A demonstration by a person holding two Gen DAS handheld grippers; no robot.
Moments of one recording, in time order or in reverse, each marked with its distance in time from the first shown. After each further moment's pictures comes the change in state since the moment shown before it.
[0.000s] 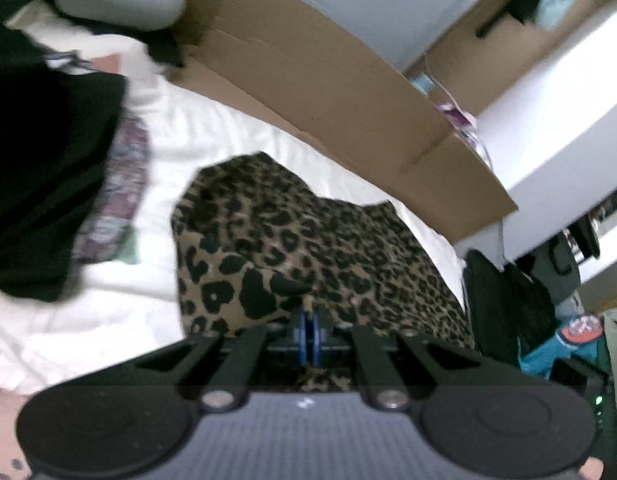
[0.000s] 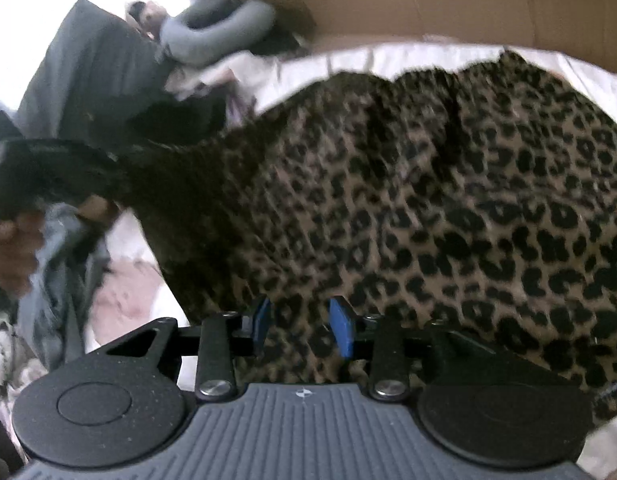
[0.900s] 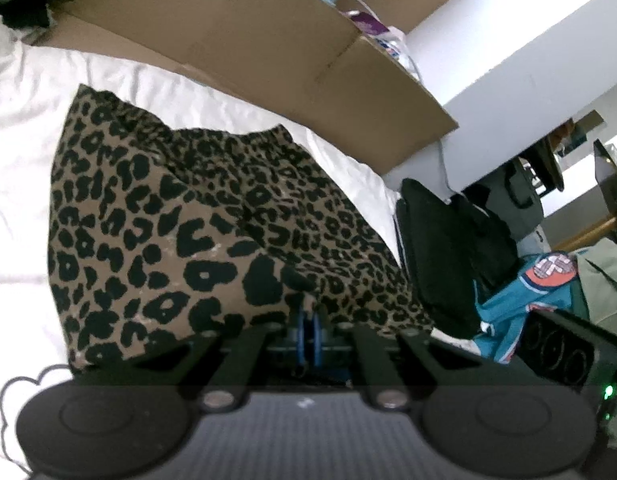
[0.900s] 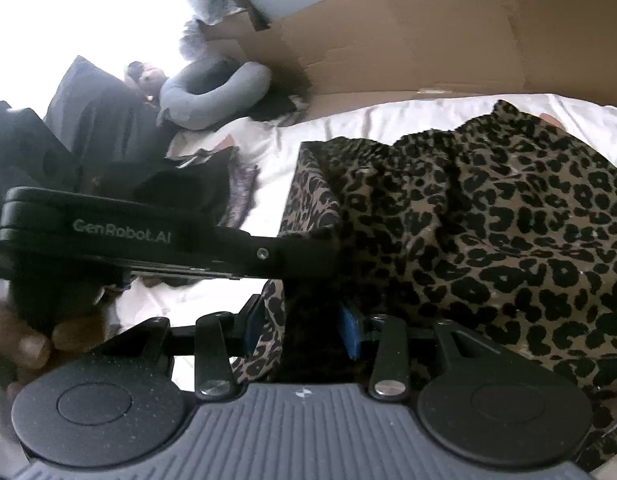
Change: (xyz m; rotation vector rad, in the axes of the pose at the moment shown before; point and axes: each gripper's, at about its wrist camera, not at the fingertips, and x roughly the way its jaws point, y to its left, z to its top) left arm 0.090 -0.111 -0.024 0.091 0.164 -0.138; right arm -0.009 0.002 0.021 0.067 -0.163 -0.016
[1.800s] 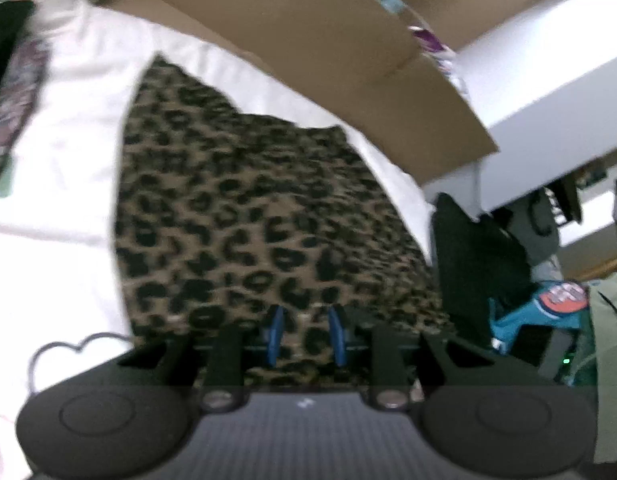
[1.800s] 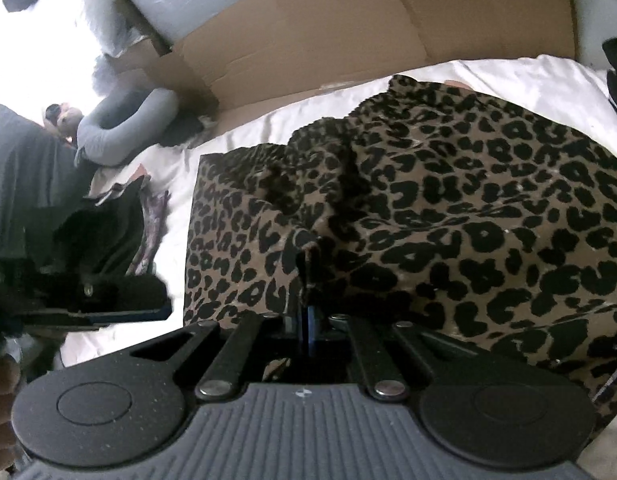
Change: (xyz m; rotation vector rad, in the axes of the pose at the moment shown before) left arm -0.010 0.050 -0.014 -0.145 -0.016 0.052; right arm 0.016 -0.059 -0.015 0.170 -0.057 -0.148
